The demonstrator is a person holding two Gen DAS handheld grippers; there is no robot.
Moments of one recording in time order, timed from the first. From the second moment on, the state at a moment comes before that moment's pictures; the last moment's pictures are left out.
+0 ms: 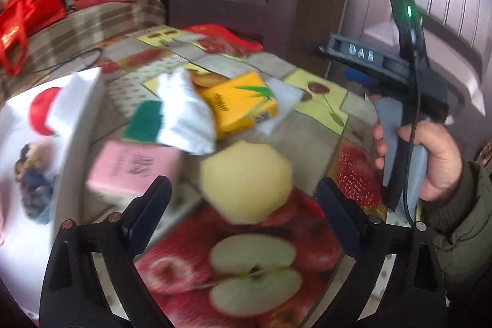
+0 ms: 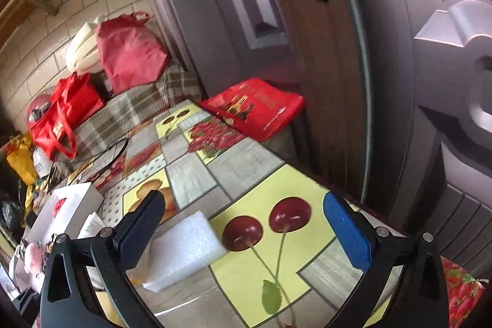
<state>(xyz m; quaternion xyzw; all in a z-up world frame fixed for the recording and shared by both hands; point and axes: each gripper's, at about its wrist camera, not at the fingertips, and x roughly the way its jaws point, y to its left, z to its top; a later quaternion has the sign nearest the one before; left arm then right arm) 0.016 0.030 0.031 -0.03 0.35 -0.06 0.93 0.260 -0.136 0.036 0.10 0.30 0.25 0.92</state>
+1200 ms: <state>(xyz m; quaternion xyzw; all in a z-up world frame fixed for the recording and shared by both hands) -0.021 0.087 0.036 -0.09 0.32 0.01 0.94 0.191 -0.013 0.021 -0.31 0.24 0.49 0.78</state>
